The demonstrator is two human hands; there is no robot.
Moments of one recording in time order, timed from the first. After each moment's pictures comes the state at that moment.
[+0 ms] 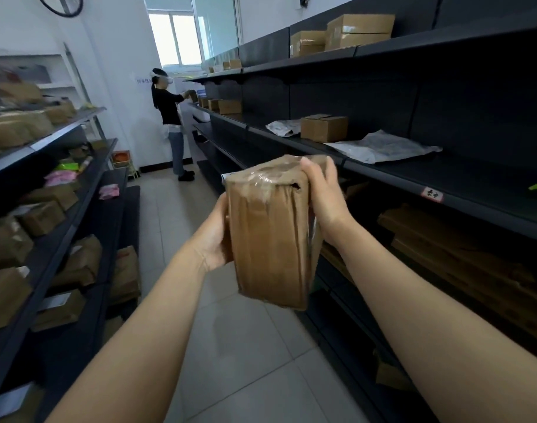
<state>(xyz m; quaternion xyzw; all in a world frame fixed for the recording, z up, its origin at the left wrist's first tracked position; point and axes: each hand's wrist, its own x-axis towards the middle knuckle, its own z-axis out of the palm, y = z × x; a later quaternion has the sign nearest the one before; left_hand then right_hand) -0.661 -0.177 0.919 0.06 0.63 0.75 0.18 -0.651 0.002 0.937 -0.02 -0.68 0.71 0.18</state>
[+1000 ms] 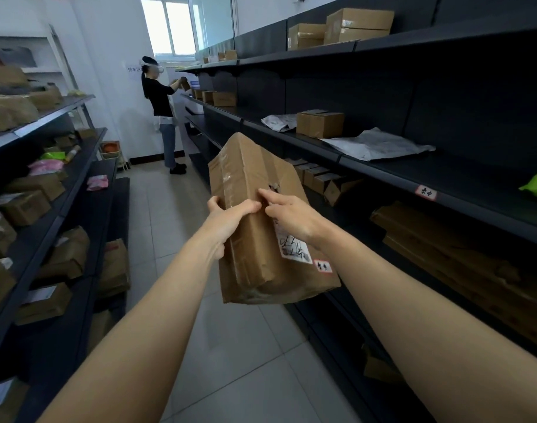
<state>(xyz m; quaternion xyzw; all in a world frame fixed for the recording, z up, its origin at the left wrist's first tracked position) -0.684 -0.166 0.906 -0.07 0.75 0.65 0.10 -0.649 -0.016 0.923 0.09 -0.88 0.46 0.00</state>
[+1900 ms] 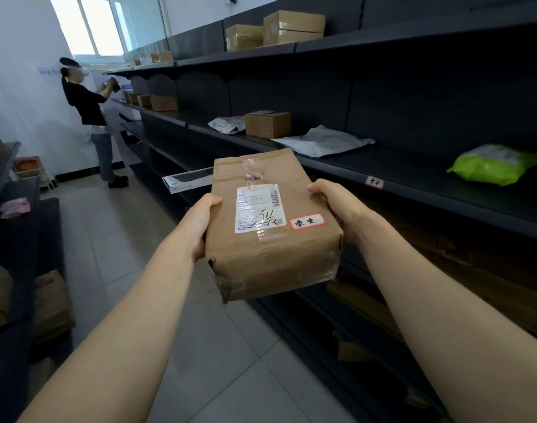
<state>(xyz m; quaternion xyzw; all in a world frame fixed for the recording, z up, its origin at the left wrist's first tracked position) -0.716 -0.141 0.910 -0.02 0.66 0.72 0.19 -0.622 0.073 0.932 -0.20 -0.67 0.71 0.03</state>
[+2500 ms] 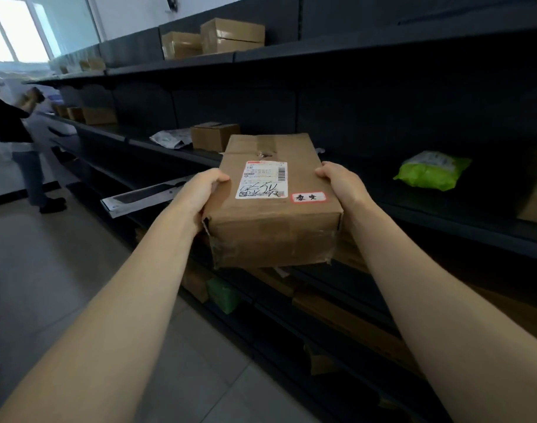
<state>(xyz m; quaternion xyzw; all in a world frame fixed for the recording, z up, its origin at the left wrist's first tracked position) -0.752 -0.026 0.965 0.10 0.69 0.68 0.21 -0.627 0.150 0.970 -0.28 -0.67 0.63 0.27</state>
